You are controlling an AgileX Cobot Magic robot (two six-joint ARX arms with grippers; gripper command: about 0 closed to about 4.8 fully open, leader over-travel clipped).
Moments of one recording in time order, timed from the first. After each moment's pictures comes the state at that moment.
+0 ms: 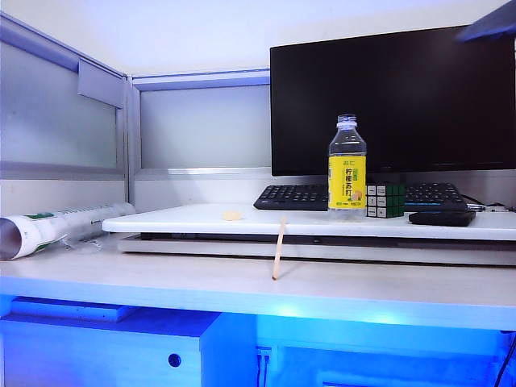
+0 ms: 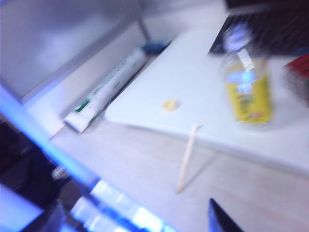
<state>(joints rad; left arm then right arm) 0.03 0.00 0.01 -0.14 0.73 -0.20 0.19 0.78 0.67 -0.09 -0.42 0.34</state>
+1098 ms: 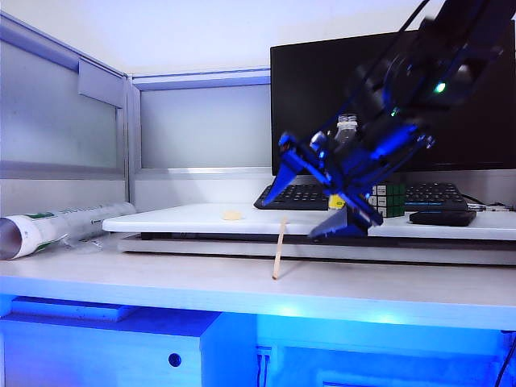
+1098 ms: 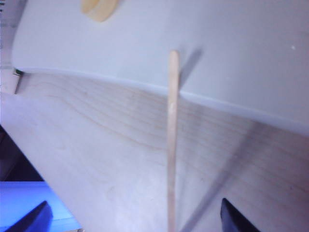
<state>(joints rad) 0.03 0.00 0.01 -0.14 0.73 -0.20 0.36 1.96 1.22 0.10 -0.44 0.55</state>
